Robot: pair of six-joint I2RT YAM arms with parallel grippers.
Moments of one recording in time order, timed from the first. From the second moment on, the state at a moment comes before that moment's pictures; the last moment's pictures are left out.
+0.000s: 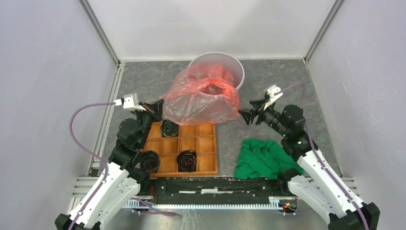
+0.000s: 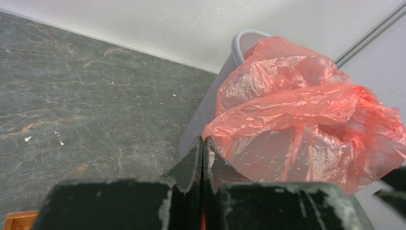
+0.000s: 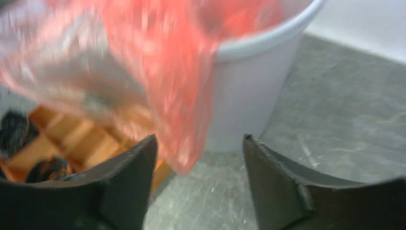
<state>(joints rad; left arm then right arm) -0.44 0.58 0.53 0.11 -0.25 -0.48 0.40 0.75 0.54 0.12 -0.37 0.11</state>
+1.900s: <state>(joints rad) -0.44 0.53 0.53 0.18 -0.18 -0.44 0.42 1.31 1.31 -0.05 -0.43 0.04</state>
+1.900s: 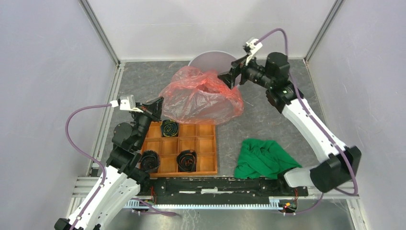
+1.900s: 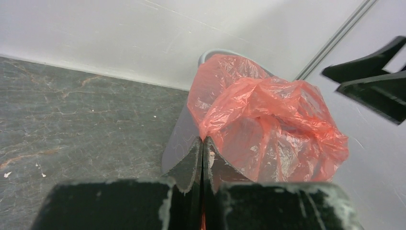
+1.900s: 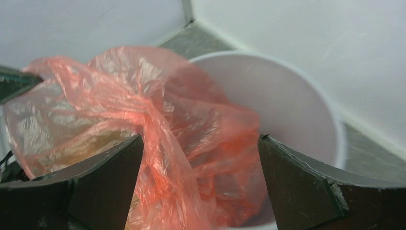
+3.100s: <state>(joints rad) -0.41 1.52 1.60 -0.24 0.02 -0.44 0.29 1.39 1.28 0.13 -0.15 0.34</state>
